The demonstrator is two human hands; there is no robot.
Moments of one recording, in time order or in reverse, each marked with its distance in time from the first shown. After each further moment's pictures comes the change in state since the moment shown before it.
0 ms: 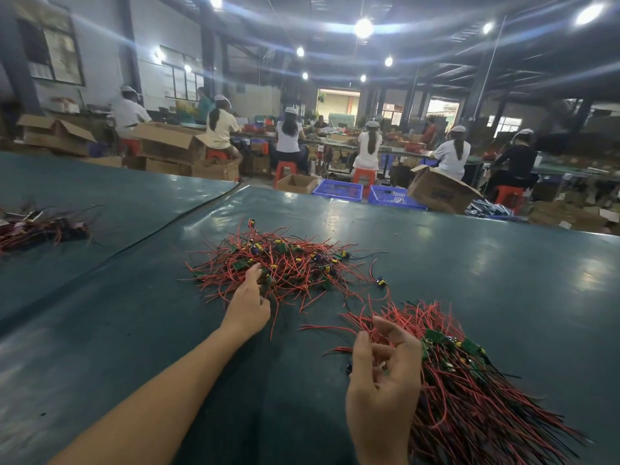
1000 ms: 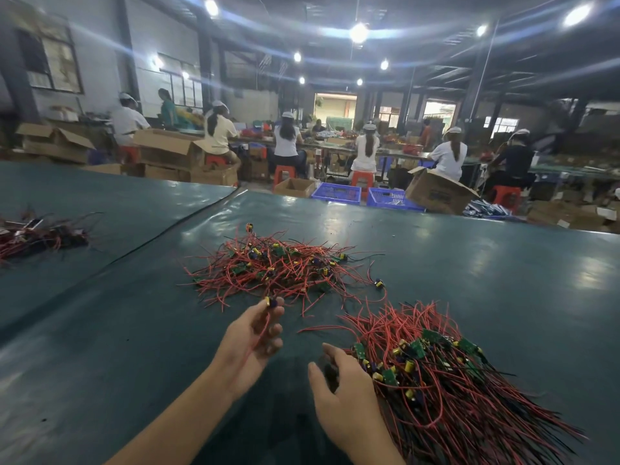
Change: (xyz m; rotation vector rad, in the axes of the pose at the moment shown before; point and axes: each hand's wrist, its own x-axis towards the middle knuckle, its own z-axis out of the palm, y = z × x) left_hand -0.082 0.050 -0.017 -1.304 -0.149 -0.474; right_hand -0.001 0.031 0.001 -0.480 -0.646 0.263
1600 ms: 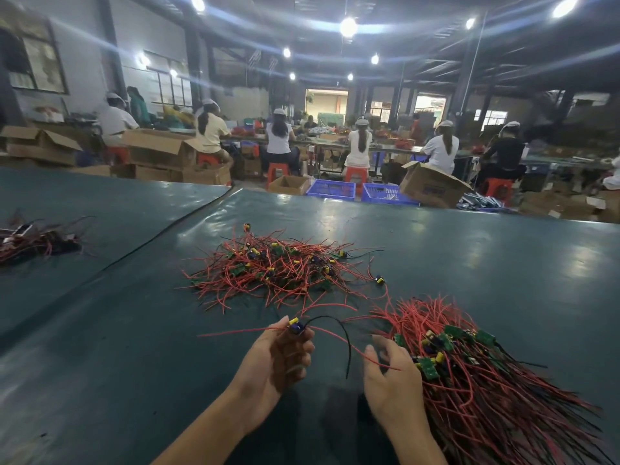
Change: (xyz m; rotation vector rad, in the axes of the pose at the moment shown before) left_hand -0.017 -0.018 0.012 0.108 -0.151 -0.136; right_hand 0.016 0.021 -0.025 0.019 0.321 0.180
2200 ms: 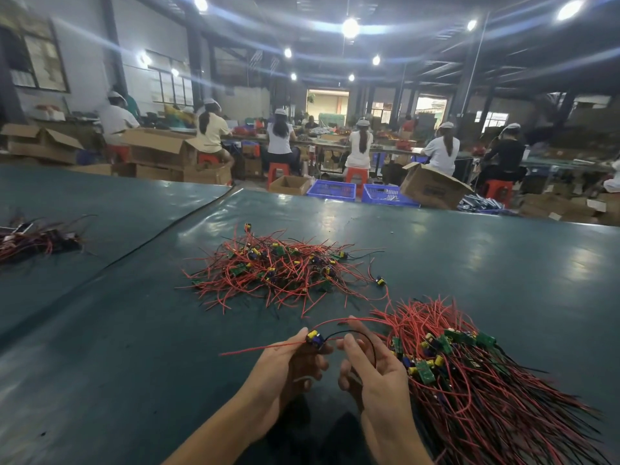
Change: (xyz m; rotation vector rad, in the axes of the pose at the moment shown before) left_hand -0.009 -0.008 0.014 0.174 0.029 0.019; right_hand -0.024 -0.035 0.007 0.988 -0.167 0.127
